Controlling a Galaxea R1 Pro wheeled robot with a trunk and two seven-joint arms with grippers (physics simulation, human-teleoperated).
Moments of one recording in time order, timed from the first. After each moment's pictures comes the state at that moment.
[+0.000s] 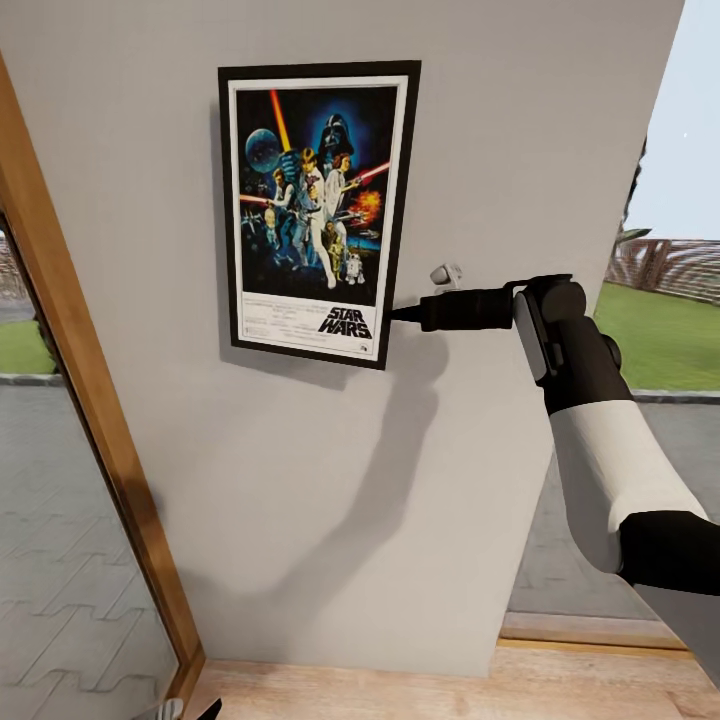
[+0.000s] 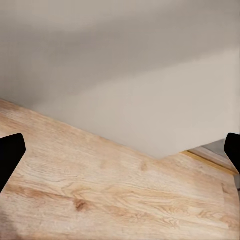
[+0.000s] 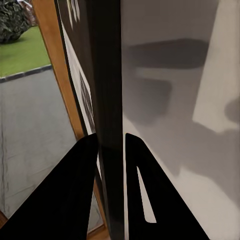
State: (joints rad) left arm -0.33 0.20 -0.27 -0.03 0.91 -0.33 -0.78; right arm -1.30 -0.04 0.07 -1.05 0.01 0.93 1.07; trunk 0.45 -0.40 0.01
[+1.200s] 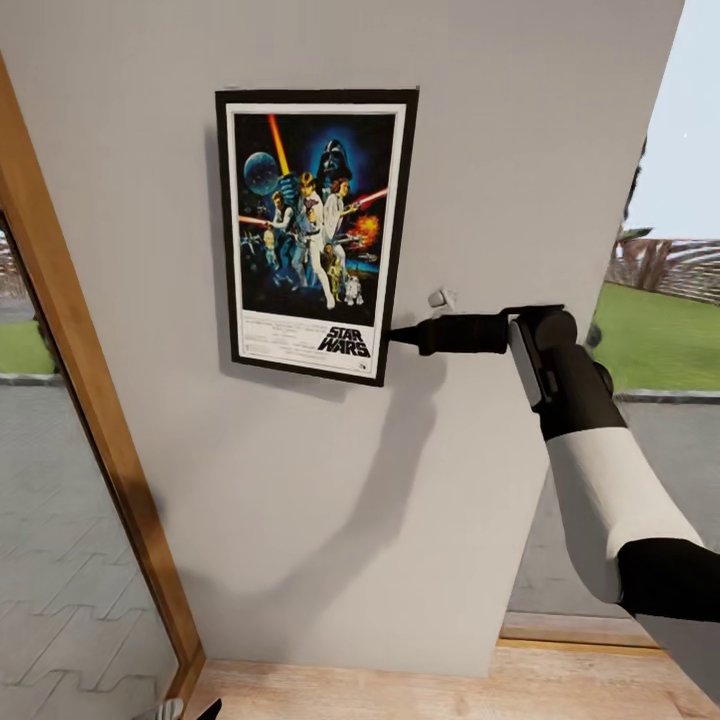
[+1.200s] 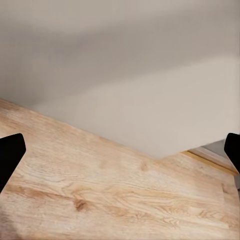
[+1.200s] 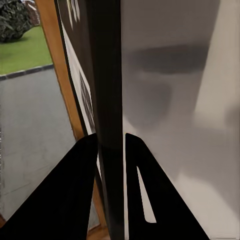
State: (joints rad) left arm -0.33 0.20 -0.27 -0.03 0.91 -0.33 -0.78; right arm -1.21 -0.04 0.07 -1.08 0.01 0.84 1.07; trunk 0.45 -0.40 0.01
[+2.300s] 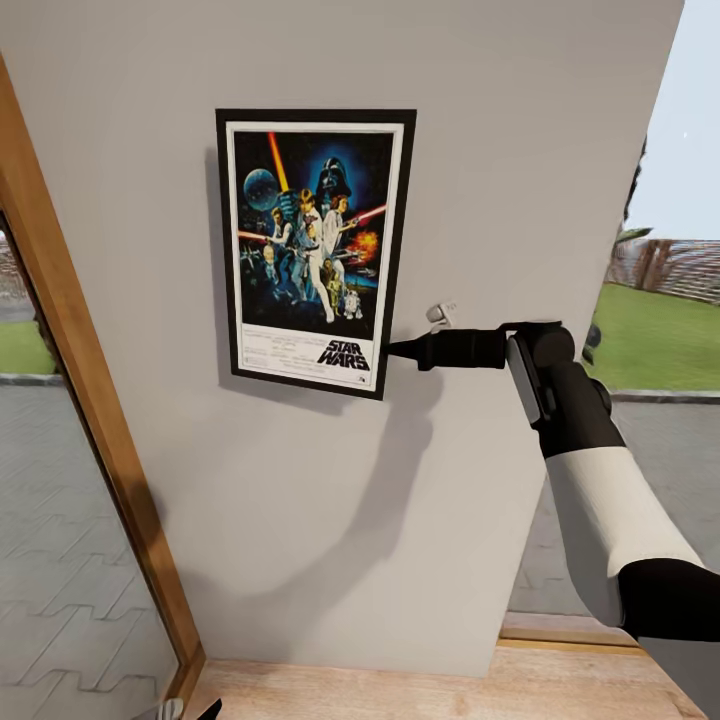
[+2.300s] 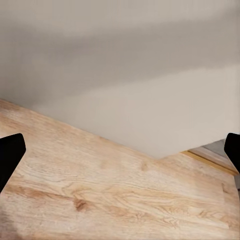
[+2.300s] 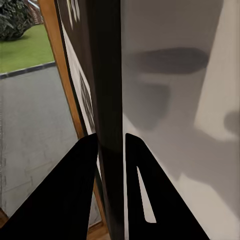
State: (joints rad) left arm -0.33 0.20 -0.27 -0.03 0.91 -0.33 -0.78; right arm -1.14 -0.04 0.07 -1.13 0.01 0.84 1.07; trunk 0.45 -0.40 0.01
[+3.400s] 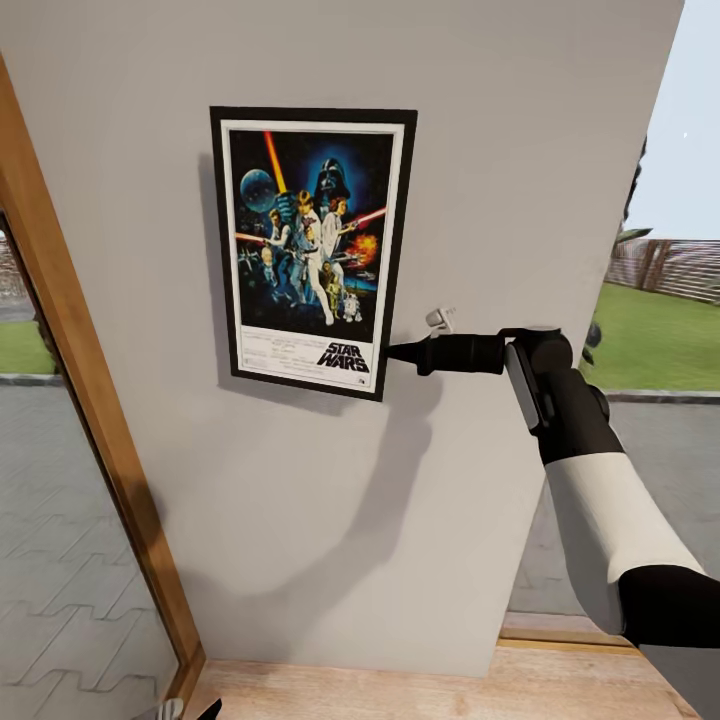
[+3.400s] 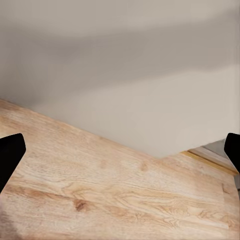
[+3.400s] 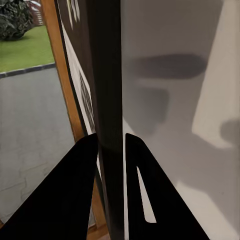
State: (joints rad) left arm -0.33 0.20 -0.27 -0.03 0.91 -0.33 -0.78; right arm -1.12 -0.04 0.07 -1.13 0.01 0.77 1.07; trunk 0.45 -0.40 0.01
